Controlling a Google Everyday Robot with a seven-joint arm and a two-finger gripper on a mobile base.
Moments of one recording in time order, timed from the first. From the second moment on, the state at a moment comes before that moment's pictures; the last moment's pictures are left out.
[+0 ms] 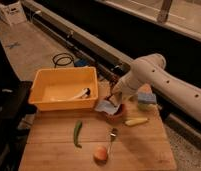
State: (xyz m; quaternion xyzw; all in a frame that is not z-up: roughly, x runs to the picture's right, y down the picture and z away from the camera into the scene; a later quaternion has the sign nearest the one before) arm 0.079 0.021 0.718 -0.13 -0.25 -0.34 0.90
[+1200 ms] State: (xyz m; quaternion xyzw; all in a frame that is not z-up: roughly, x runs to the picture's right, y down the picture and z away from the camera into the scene) arm -0.009 -0.033 0.725 -0.06 -0.31 -0.38 0.87
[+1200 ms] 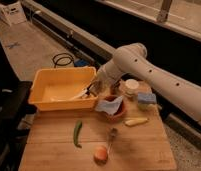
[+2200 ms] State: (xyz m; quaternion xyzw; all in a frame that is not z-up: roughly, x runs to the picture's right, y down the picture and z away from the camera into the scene) arm -0.153 -0.065 0.800 -0.01 -0.33 -0.45 0.83
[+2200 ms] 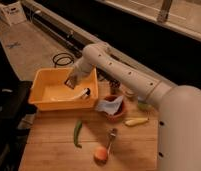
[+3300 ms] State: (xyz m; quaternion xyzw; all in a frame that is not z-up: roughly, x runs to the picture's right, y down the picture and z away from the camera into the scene) arm -0.206 -0.065 0.863 0.02 -0.30 -0.46 0.84
